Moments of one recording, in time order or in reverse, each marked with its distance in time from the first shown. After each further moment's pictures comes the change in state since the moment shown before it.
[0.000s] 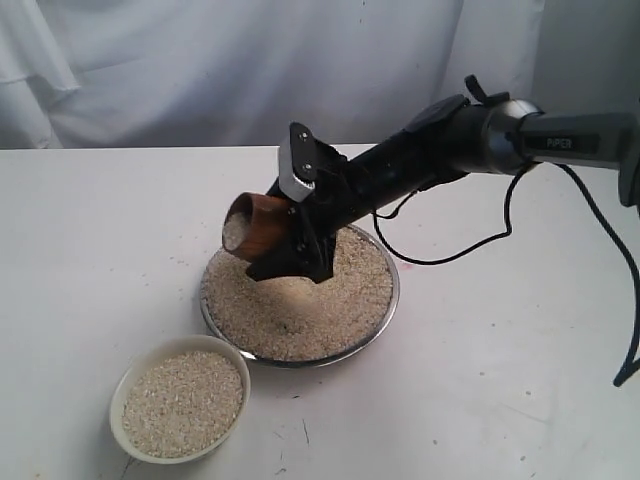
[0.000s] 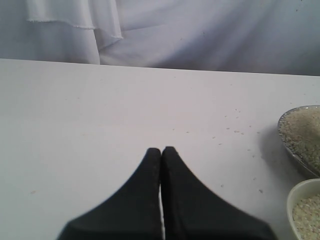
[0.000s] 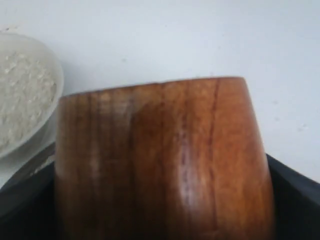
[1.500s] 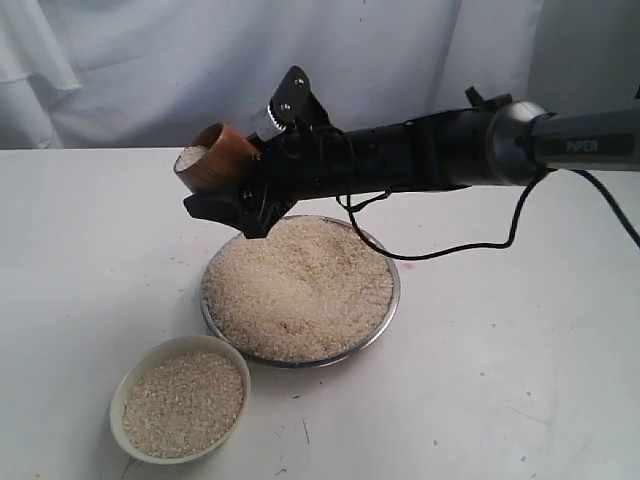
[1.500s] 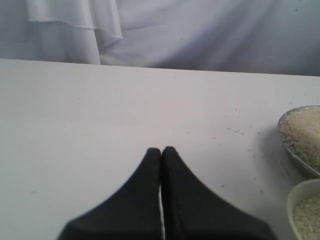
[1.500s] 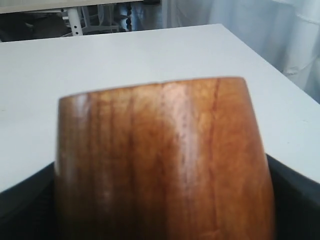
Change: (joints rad) left arm 0.000 0.000 0.000 0.000 0.000 0.000; right arm 0.070 -0.128 0.177 0.528 -0.148 -0.116
